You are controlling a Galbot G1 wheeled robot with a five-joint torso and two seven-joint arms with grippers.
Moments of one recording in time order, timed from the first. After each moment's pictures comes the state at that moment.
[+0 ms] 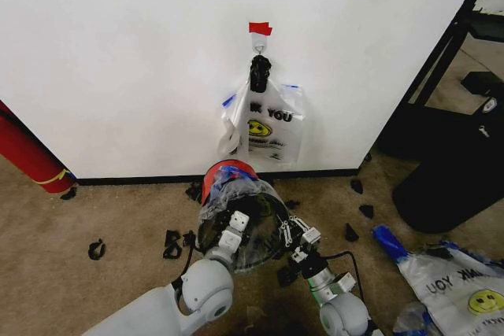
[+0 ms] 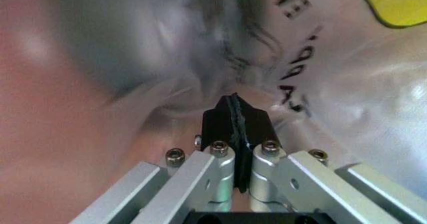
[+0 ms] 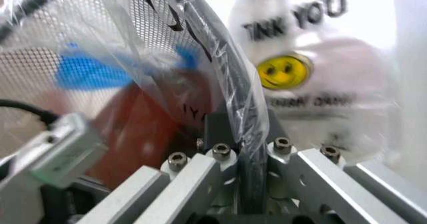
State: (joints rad) left arm 0.90 -0.96 0.37 -1.97 -0.54 0.57 -0.70; right arm -1.34 1.28 0.18 1.69 0.40 0.58 -0.26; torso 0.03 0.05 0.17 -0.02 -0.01
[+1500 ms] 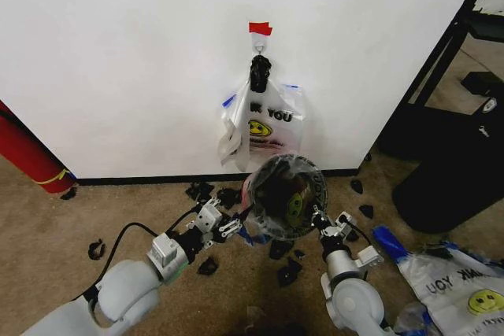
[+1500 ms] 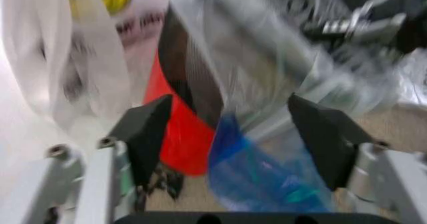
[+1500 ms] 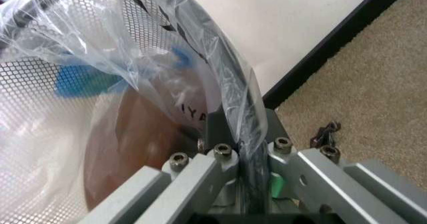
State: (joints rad) left arm 1.19 -0.70 -0.04 -2.06 -0.48 0.04 0.10; right arm -1.38 1.24 0.24 1.95 1.07 0.16 0.28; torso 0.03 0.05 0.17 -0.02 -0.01
